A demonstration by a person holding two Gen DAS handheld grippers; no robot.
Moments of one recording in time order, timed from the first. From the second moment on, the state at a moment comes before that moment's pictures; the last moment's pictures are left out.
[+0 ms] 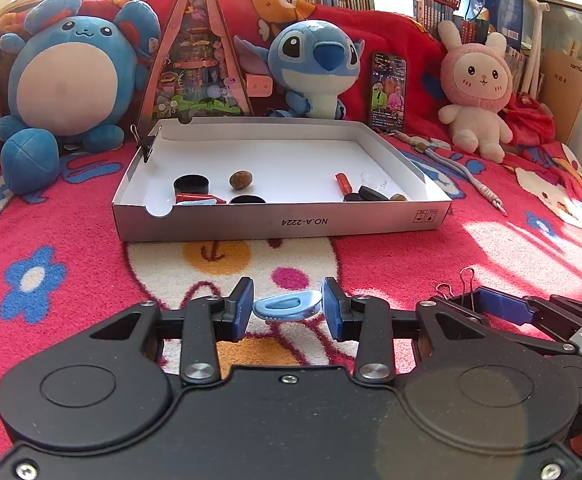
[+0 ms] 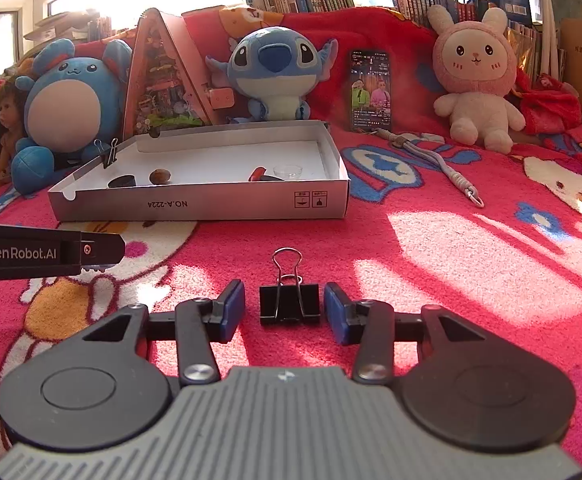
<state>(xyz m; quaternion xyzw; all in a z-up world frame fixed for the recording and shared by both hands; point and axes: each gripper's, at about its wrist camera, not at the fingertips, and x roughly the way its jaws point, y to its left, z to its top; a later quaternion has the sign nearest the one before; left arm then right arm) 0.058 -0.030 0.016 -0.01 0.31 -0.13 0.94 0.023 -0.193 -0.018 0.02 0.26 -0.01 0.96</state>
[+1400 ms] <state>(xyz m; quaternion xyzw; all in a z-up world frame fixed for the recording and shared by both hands) 0.059 -0.025 0.020 -0.03 0.31 -0.08 0.95 0.028 -0.180 -0.005 0.01 0.24 0.01 0.97</state>
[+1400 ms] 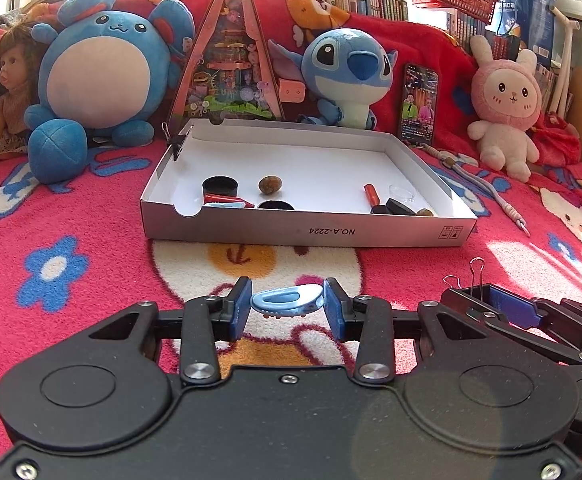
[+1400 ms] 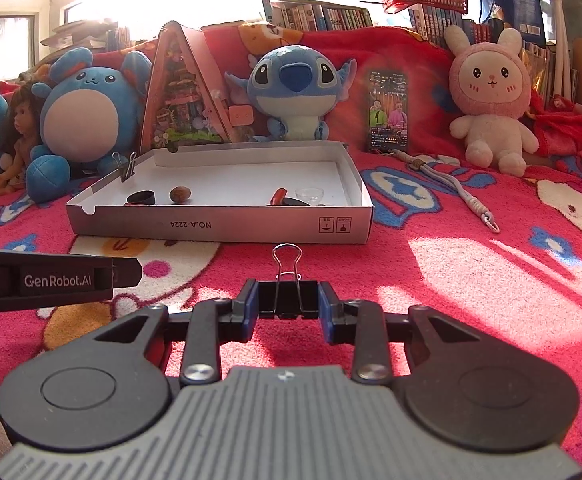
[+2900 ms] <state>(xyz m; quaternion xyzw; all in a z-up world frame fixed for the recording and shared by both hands) 0.104 -0.008 0.054 -0.04 0.28 -0.07 0.96 0.075 -0.196 0.029 0.04 0.23 0.02 0.97</state>
